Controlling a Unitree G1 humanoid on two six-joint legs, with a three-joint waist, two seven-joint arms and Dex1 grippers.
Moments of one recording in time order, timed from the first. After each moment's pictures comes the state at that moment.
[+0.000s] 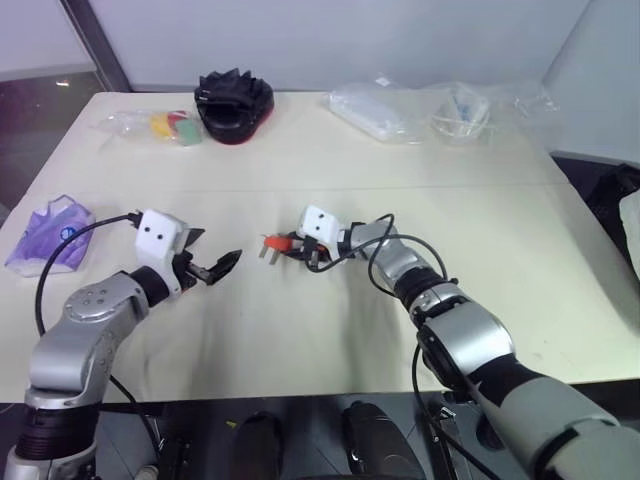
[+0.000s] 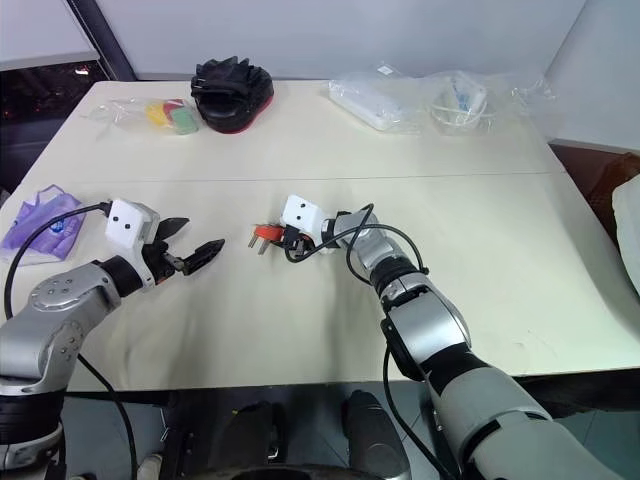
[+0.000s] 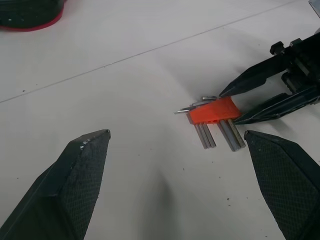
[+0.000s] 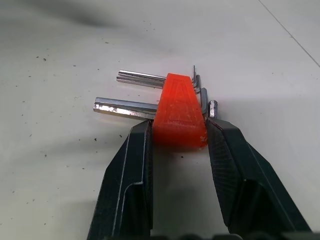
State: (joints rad) left arm -0.15 0.63 0.21 -0.37 -0.47 0.67 -0.53; right arm -1.07 -0.08 0.25 1.22 -0.17 -0.33 0.85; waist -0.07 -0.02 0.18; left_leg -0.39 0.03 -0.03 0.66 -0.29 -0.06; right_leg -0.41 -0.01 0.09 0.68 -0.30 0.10
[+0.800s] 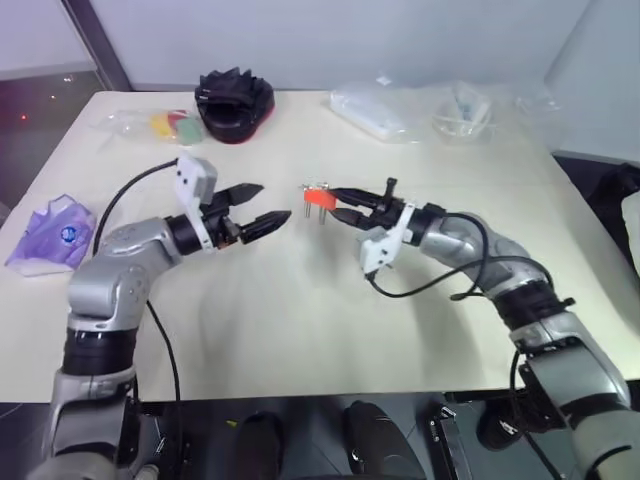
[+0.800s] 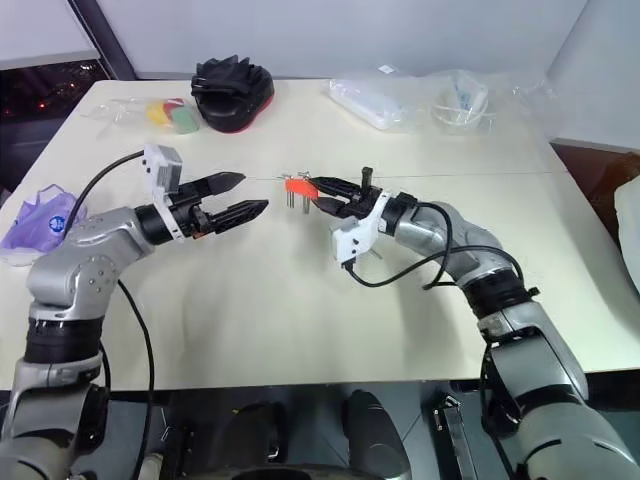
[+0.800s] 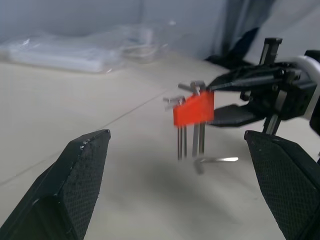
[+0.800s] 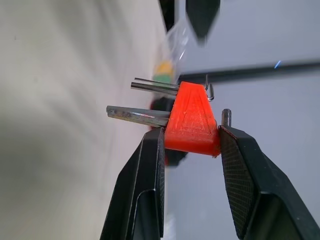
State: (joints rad) left arm -0.59 0.54 0.11 -0.07 -0.62 0.64 -0.88; right arm -0.76 -0.63 0.33 0.31 -0.64 -0.79 0.28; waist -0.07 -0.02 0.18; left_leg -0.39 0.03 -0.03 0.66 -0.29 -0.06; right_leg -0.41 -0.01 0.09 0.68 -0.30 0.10
